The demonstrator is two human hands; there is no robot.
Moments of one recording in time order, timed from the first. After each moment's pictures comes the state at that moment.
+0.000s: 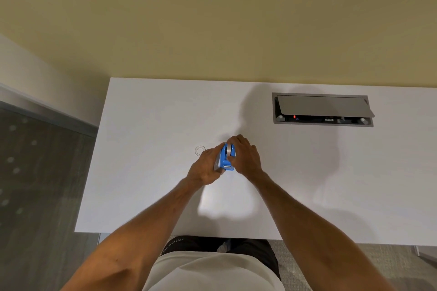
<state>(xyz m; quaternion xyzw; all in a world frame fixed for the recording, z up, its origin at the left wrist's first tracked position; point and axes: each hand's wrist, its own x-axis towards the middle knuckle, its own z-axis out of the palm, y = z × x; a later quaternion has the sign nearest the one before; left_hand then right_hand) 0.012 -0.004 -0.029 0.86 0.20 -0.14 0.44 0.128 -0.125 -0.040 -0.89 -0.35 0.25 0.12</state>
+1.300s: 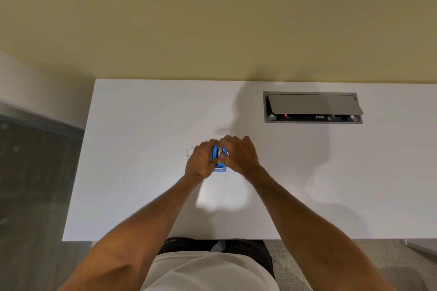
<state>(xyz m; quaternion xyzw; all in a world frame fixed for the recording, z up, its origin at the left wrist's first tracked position) 0.037 -0.007 -0.036 0.87 0.26 -0.13 0.40 0.148 -0.129 -0.038 -0.87 -0.45 0.17 0.09</state>
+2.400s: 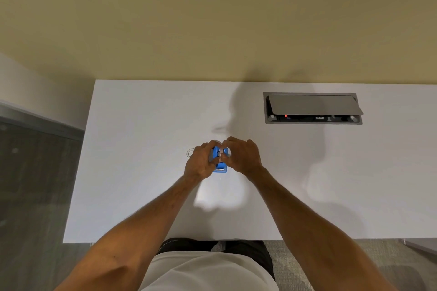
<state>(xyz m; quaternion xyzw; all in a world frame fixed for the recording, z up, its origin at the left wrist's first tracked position) 0.039 -0.001 -0.034 0.86 0.26 -0.14 0.41 0.150 -0.128 -0.033 -0.89 -0.42 0.18 0.03</state>
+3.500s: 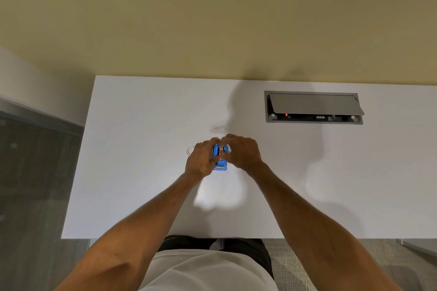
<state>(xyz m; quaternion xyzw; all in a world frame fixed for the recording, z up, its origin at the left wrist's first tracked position) 0.036 -0.003 -0.035 0.88 0.25 -0.13 0.40 0.155 -0.125 -0.034 -0.88 -0.43 0.19 0.08</state>
